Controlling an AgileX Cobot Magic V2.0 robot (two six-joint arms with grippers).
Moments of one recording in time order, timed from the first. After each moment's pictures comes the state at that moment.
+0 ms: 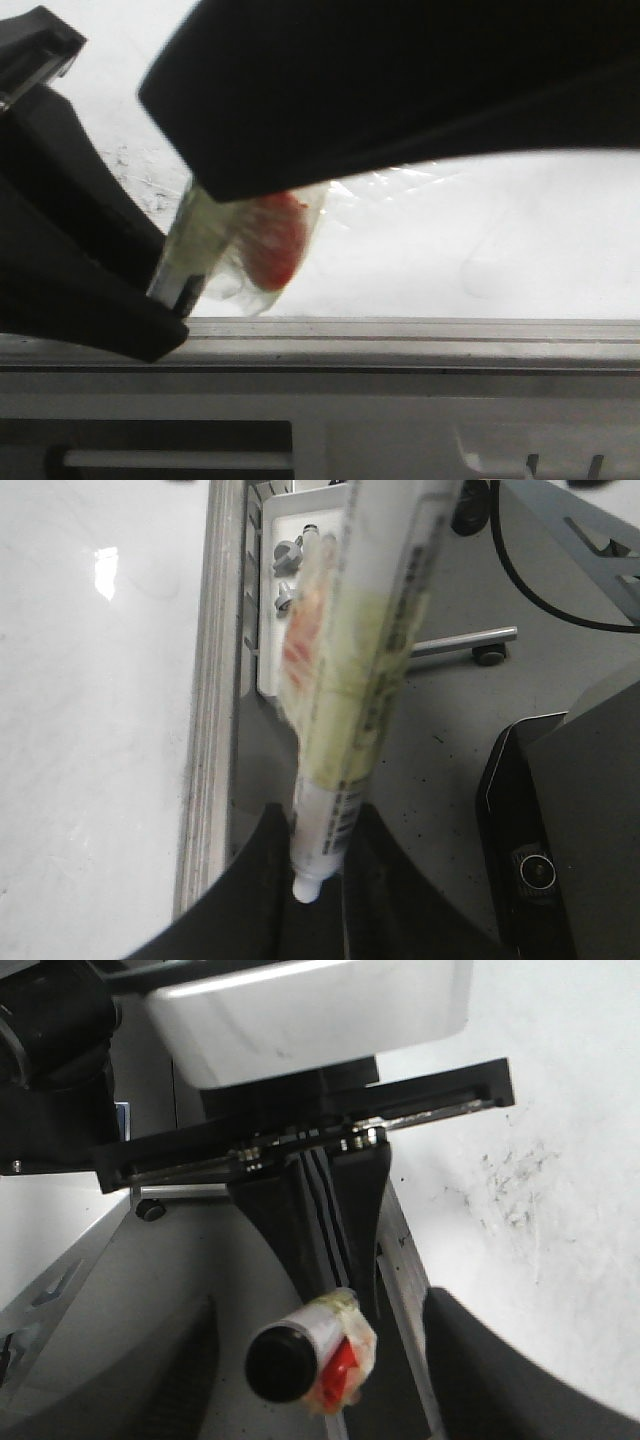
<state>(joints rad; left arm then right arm) -0.75 1.11 -0.65 -0.83 0.61 1.58 1.07 0.94 -0.66 0.37 0.25 -0.65</state>
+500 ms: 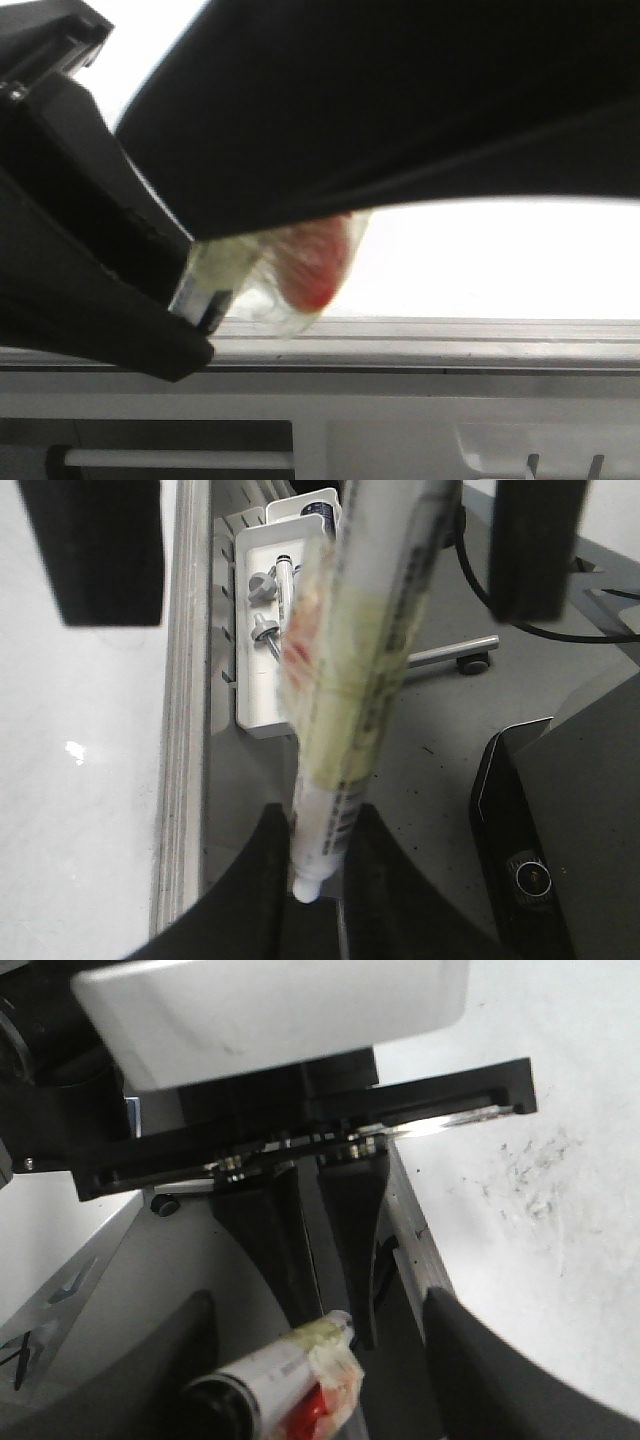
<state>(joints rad) -0.81 1.11 -0.65 -0.84 0.61 1.58 1.07 0.96 -0.66 0.41 0.25 -0.65</state>
